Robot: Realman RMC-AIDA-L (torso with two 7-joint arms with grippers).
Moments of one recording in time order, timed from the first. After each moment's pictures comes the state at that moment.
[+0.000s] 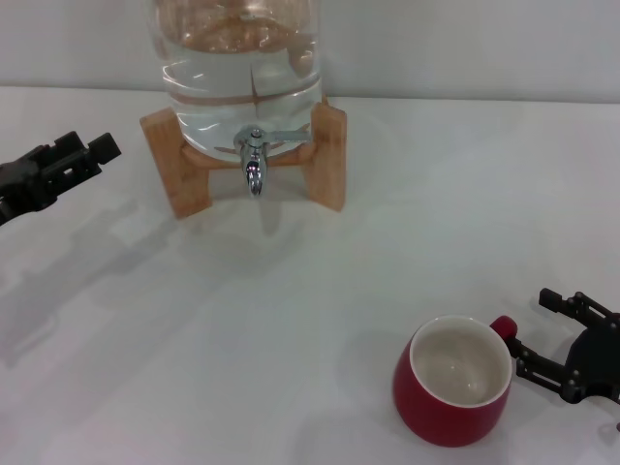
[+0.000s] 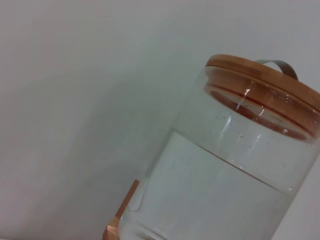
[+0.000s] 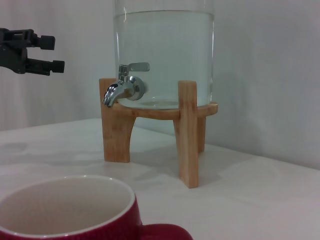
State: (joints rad) left arm -0.37 -2.07 0.40 0.68 -1.37 -1.55 1.55; right arm 0.17 2.01 1.64 0.39 -0.87 1.23 -2.53
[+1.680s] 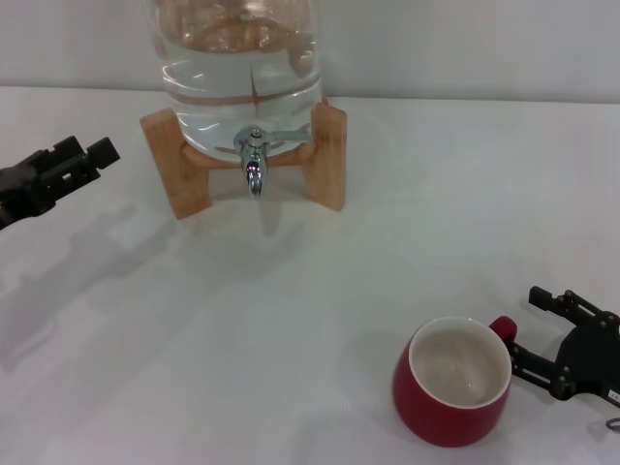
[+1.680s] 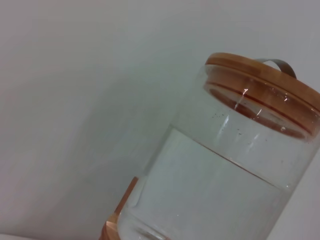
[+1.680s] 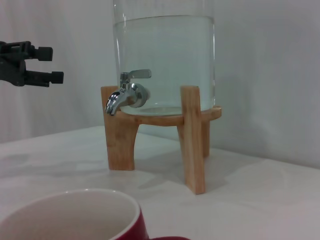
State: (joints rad) left arm -0.36 -2.07 0.40 0.67 -1.37 -1.56 1.55; right arm 0.18 2.01 1.57 0.38 -0.79 1.23 -2.52
